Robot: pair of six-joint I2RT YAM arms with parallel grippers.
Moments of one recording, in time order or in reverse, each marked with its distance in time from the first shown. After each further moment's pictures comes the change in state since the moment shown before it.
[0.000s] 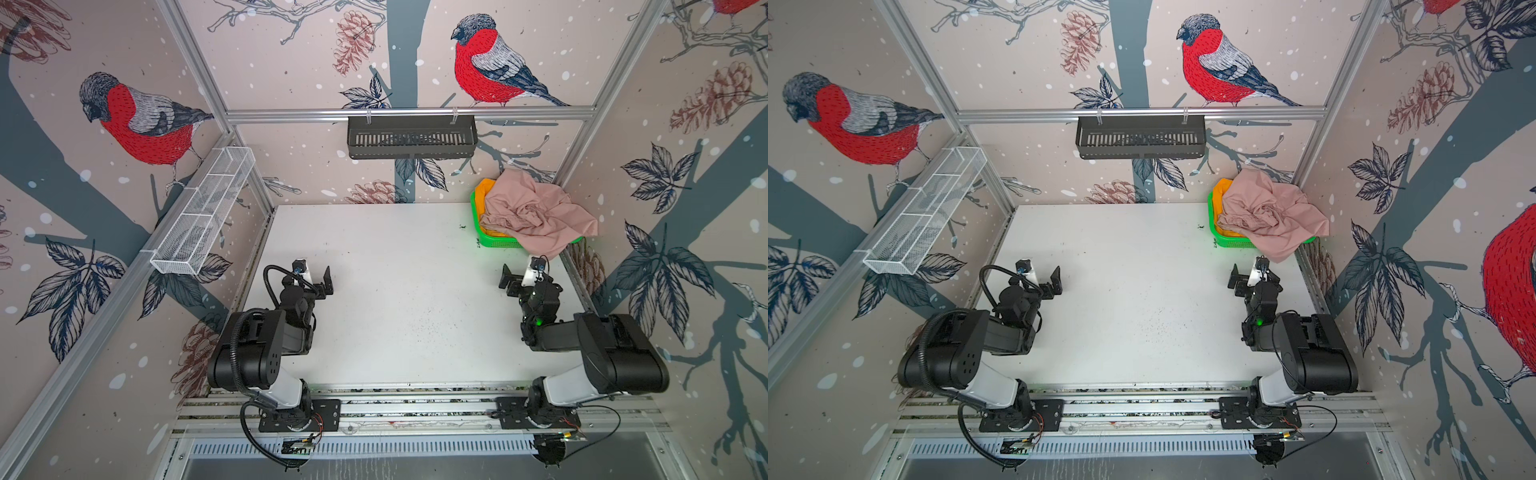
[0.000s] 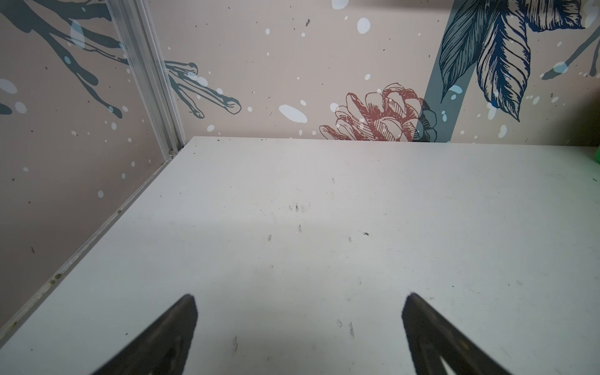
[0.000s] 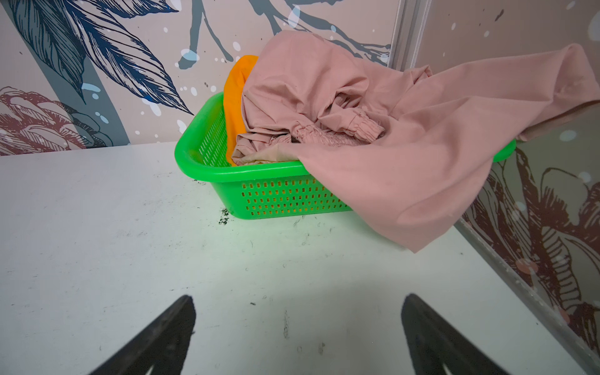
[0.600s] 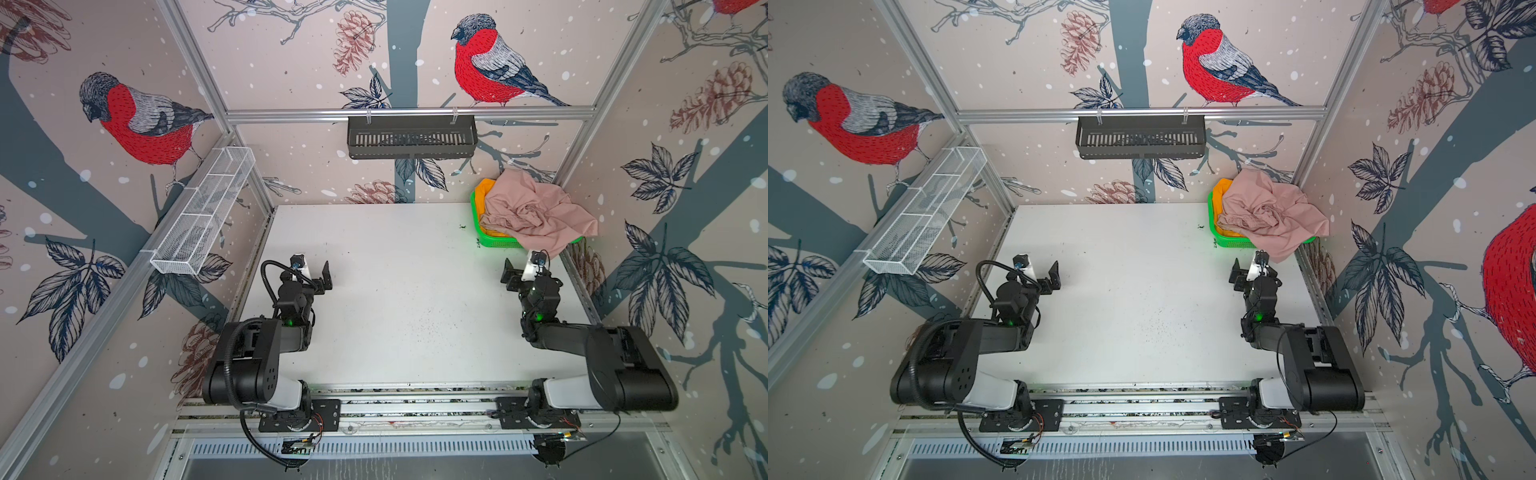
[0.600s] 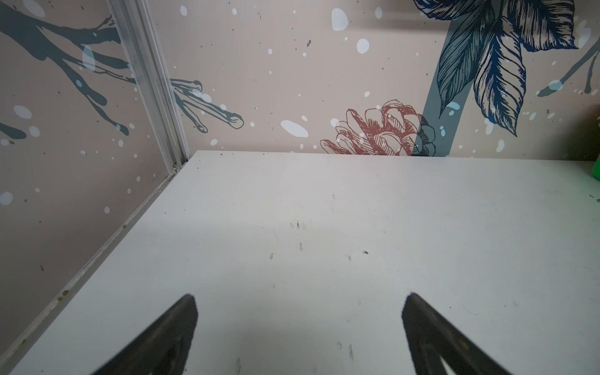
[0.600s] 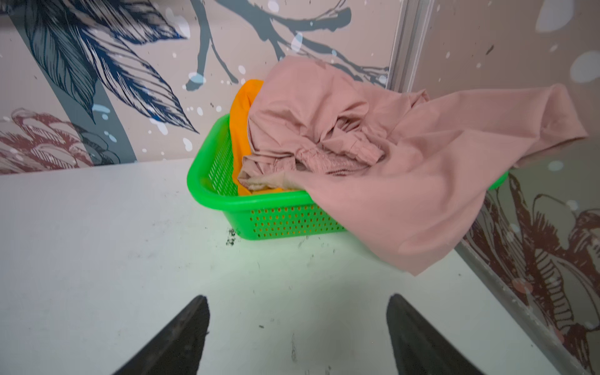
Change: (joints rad) left arm 0.000 -0.114 0.057 -0.140 -0.011 -0.001; right arm 0.030 -0.148 0.060 -0.154 0.047 0.003
